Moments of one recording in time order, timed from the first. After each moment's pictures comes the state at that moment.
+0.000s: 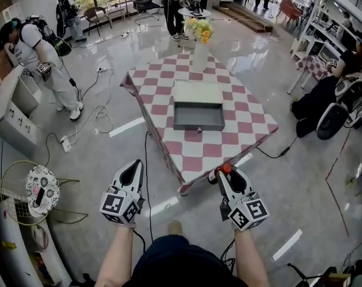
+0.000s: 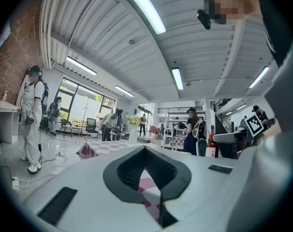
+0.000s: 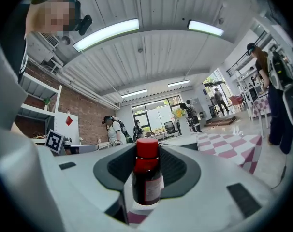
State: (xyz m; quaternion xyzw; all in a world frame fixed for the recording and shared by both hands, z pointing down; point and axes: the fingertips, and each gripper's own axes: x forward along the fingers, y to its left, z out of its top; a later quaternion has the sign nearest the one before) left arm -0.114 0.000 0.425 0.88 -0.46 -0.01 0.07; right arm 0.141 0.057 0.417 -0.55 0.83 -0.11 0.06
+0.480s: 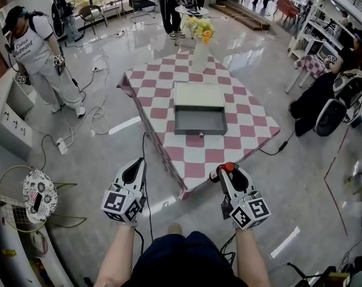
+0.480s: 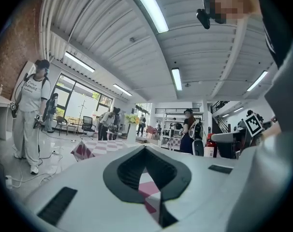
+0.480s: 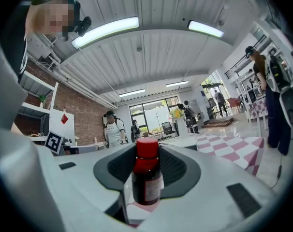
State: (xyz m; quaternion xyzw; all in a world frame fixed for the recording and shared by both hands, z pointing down) left arm -0.113 -0.048 0.436 0.89 -0.44 -0.02 0.08; right arm 0.137 0.016 0.423 -0.57 0.82 -0.11 0.06
